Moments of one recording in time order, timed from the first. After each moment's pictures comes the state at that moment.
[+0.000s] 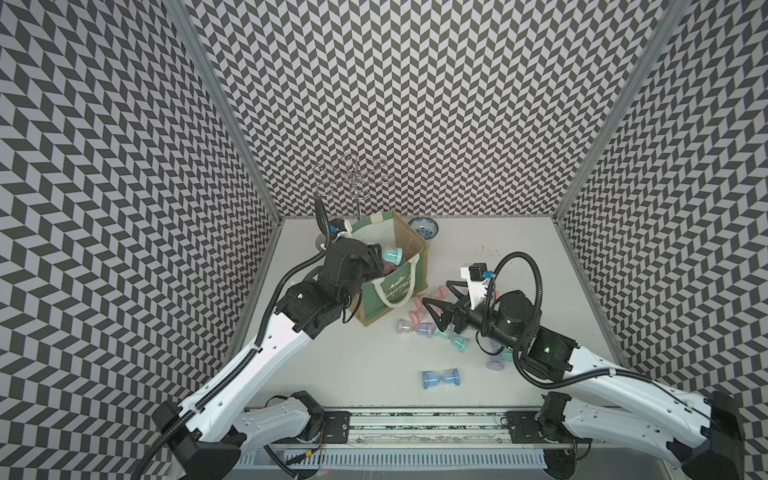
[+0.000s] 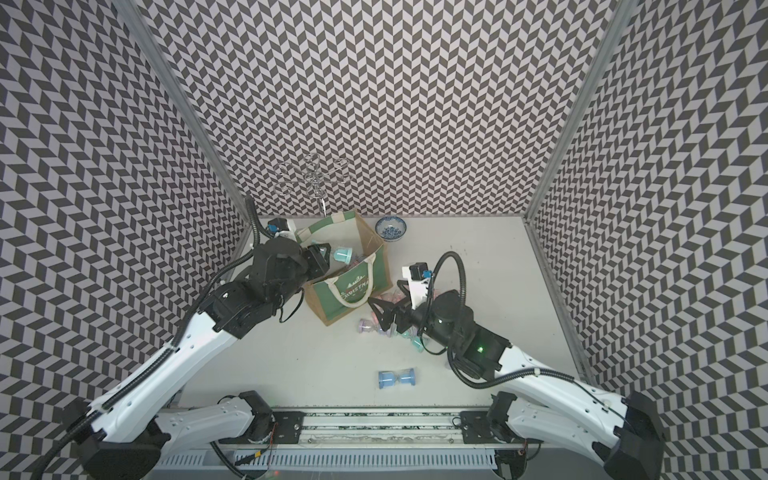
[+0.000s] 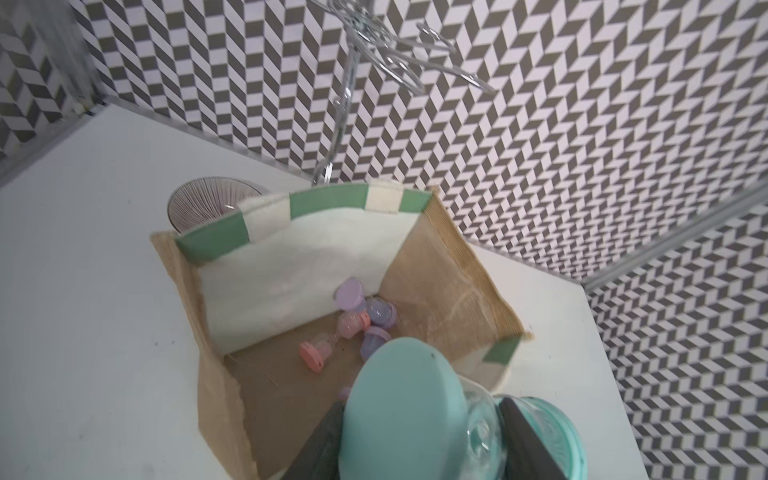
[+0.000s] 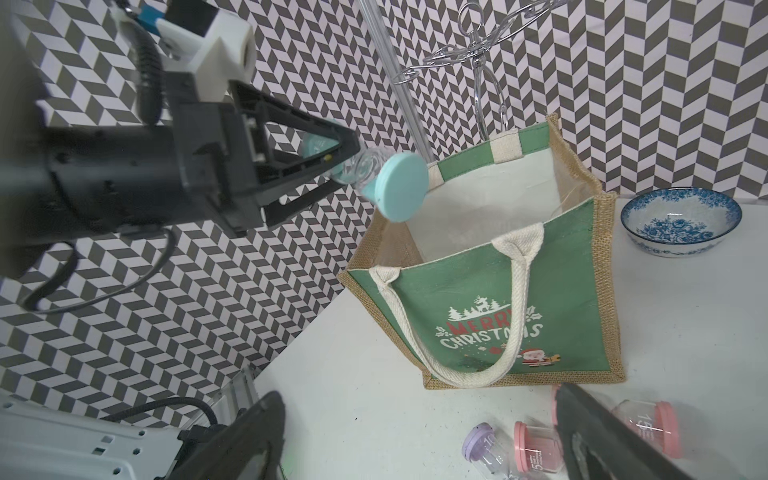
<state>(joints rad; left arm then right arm) -0.63 1.15 1.24 -0.54 -0.40 -0.70 0.93 0.96 0.71 0.12 0.07 0.41</state>
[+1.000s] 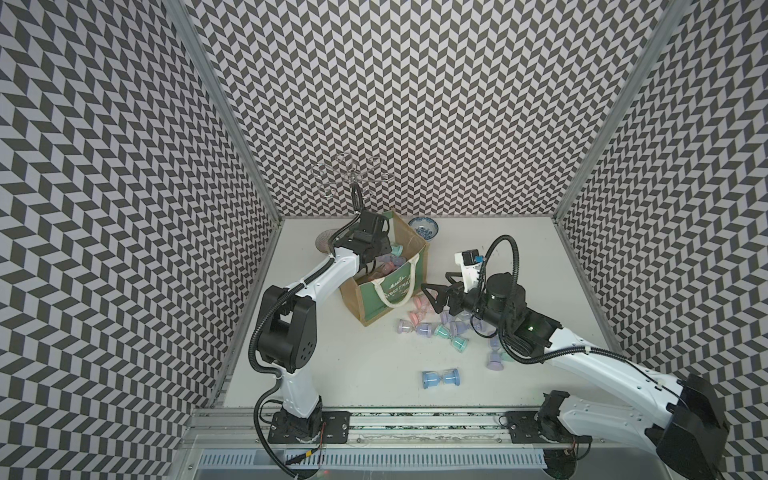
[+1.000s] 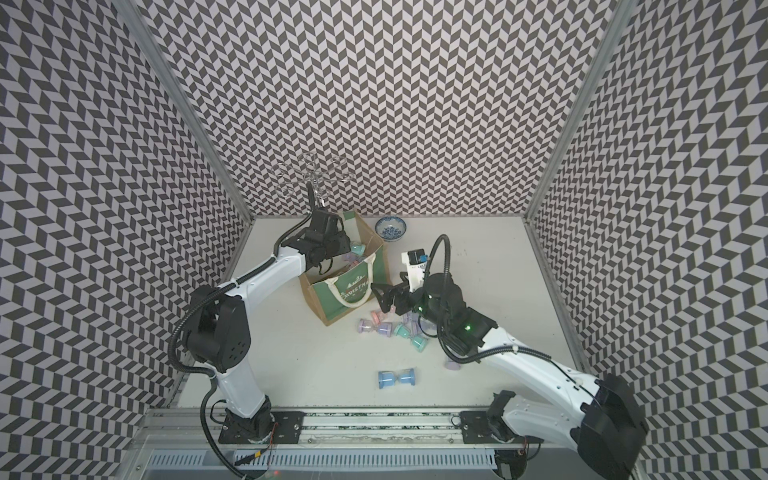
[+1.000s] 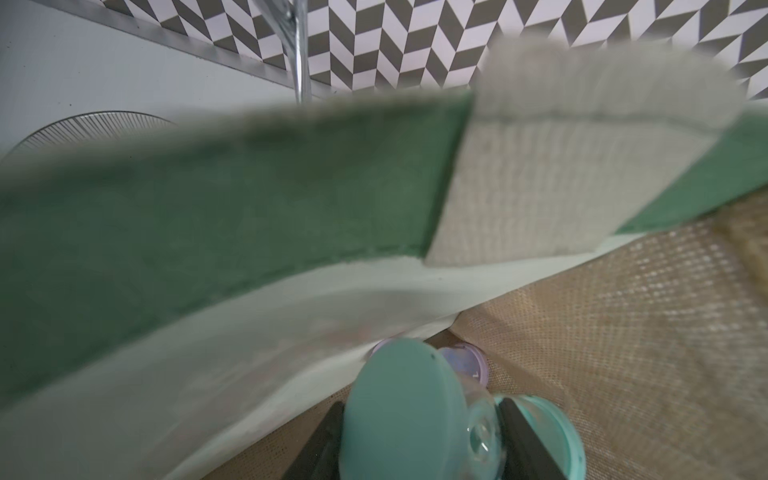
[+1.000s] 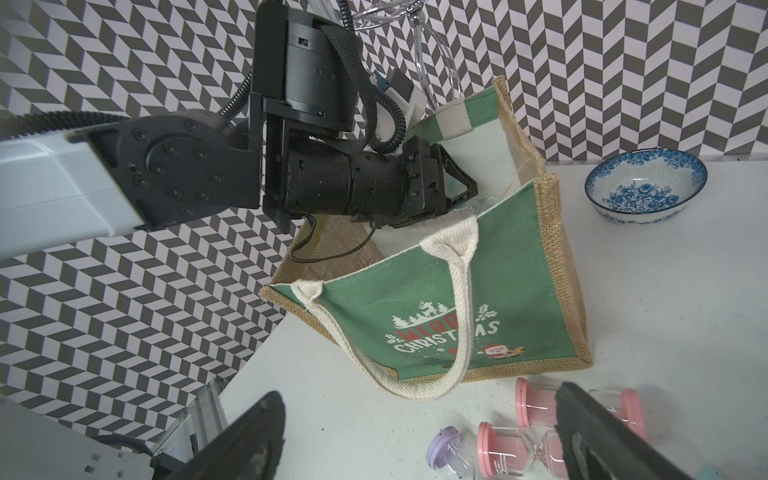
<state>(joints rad) -0.40 1.81 1.46 -0.39 -0.18 -0.55 0.77 1.13 0.77 0.12 -0.07 0.45</state>
